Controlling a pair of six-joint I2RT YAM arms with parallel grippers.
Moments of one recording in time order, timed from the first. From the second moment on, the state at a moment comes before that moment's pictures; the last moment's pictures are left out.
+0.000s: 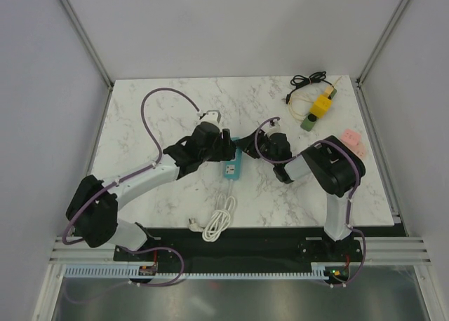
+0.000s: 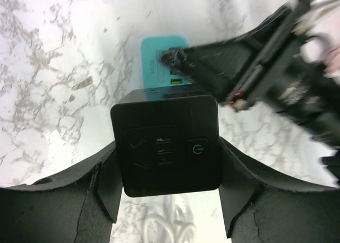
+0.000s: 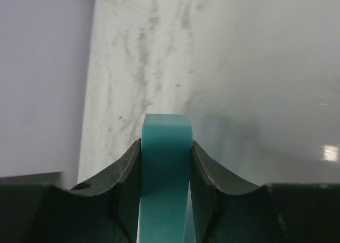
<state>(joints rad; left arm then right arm) -0.75 1.44 0.97 -0.19 -0.21 -0.55 0.50 1.98 0.73 1.05 -0.22 1.02</state>
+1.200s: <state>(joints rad) -0.08 0.83 0.39 -0.06 -0.09 -1.01 0.47 1.99 0.72 1.01 -0.21 0.97</state>
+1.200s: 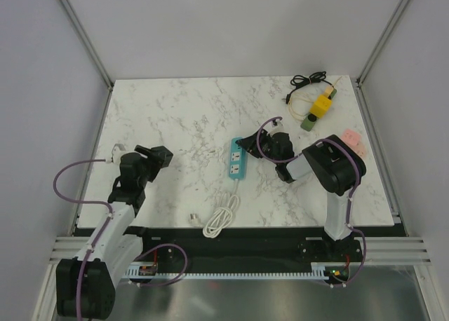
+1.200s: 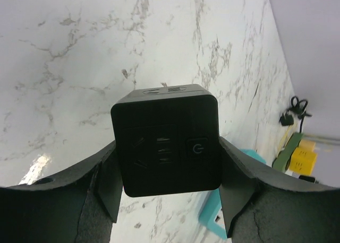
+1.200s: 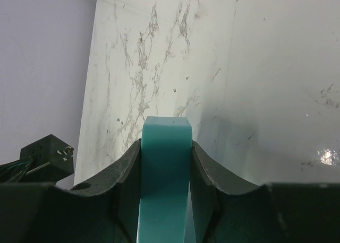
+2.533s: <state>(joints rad) 0.12 1.26 0.19 0.64 -0.07 -1.19 0.47 2.01 0.73 1.04 -0.24 0.97</state>
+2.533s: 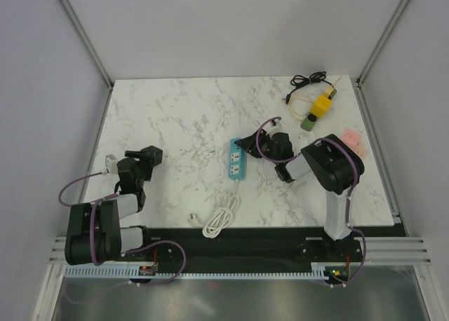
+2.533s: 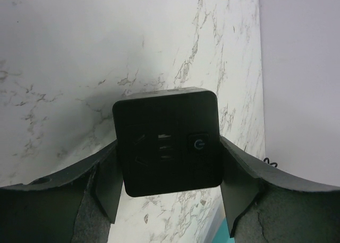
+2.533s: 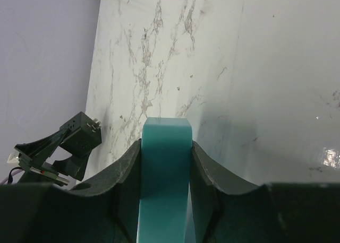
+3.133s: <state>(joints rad) 0.12 0.91 0.22 0.24 -0.05 -1.21 0.47 2.01 0.73 1.04 -0.24 0.97</state>
